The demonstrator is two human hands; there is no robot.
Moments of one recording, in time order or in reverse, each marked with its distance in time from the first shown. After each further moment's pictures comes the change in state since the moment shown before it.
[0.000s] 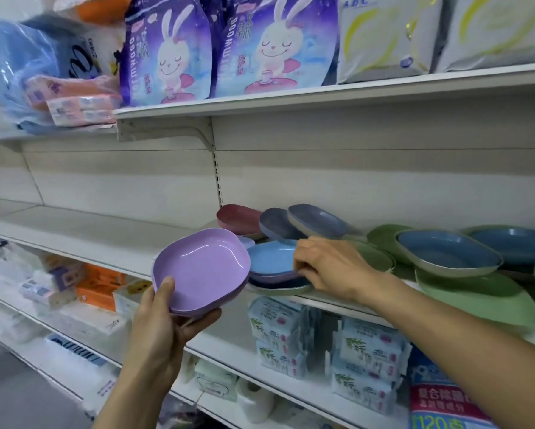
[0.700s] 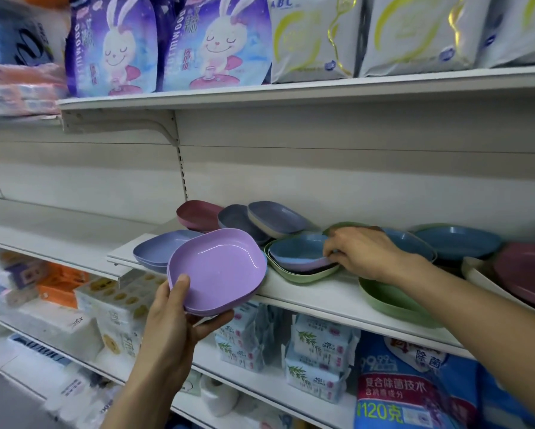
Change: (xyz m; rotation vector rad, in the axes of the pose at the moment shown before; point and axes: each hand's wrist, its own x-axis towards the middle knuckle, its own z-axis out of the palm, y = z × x) left_hand -0.040 -0.045 0.068 0.006 -0.148 -0.041; right_hand -0.064 0.099 -0.041 -0.135 -0.181 0.192
